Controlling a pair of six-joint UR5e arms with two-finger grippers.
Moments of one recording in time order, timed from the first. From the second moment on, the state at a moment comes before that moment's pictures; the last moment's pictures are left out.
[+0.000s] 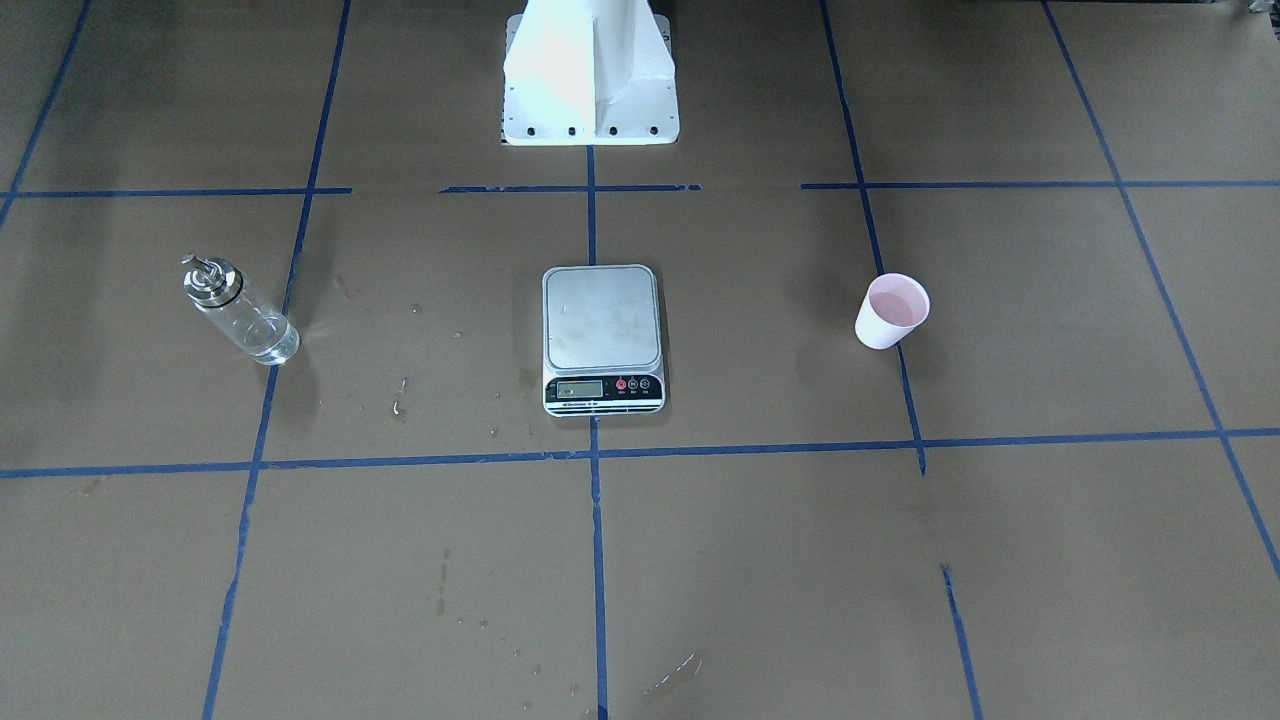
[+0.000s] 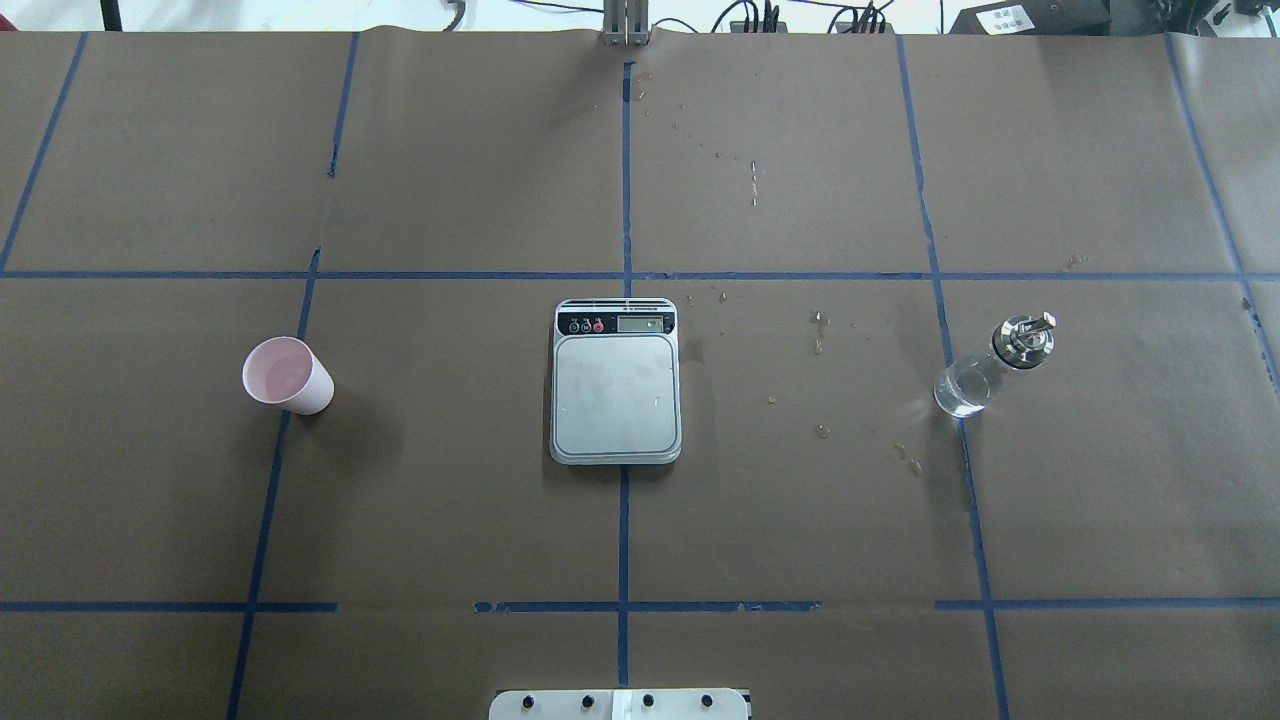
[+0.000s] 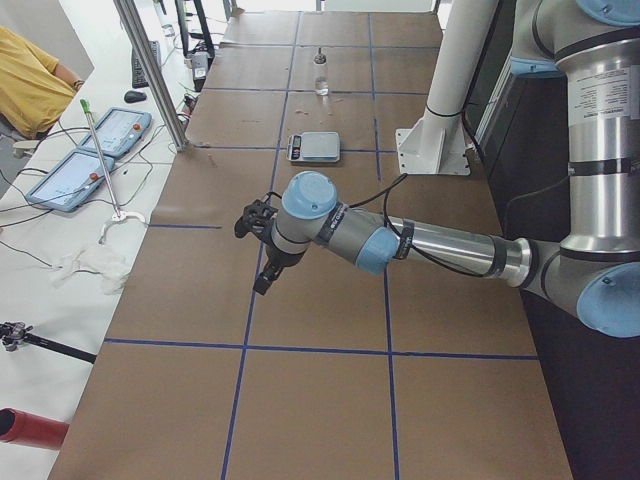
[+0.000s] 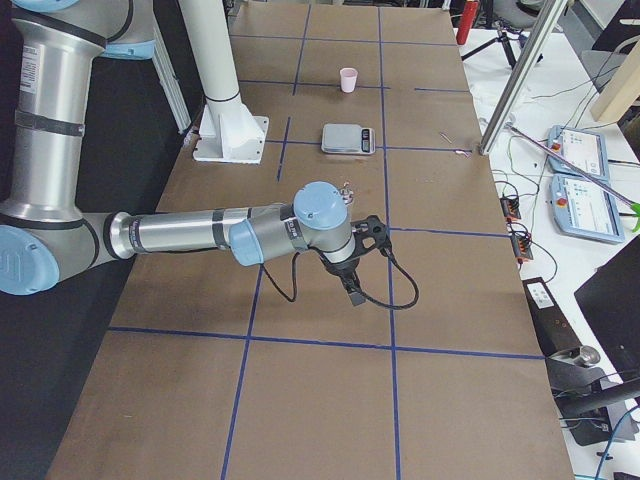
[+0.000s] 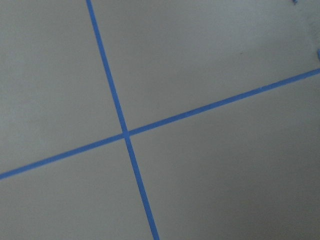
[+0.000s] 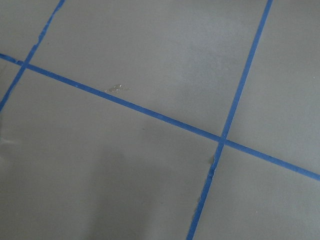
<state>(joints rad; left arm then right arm) -1.55 -1.45 -1.87 -2.04 -2.37 0.05 1.56 -1.77 1.89 -1.32 2.38 -0.10</state>
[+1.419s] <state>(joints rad) -1.19 -1.51 -1.82 -2.54 -2.32 -0.58 1.56 -1.78 1.89 -1.31 2.43 -0.07</state>
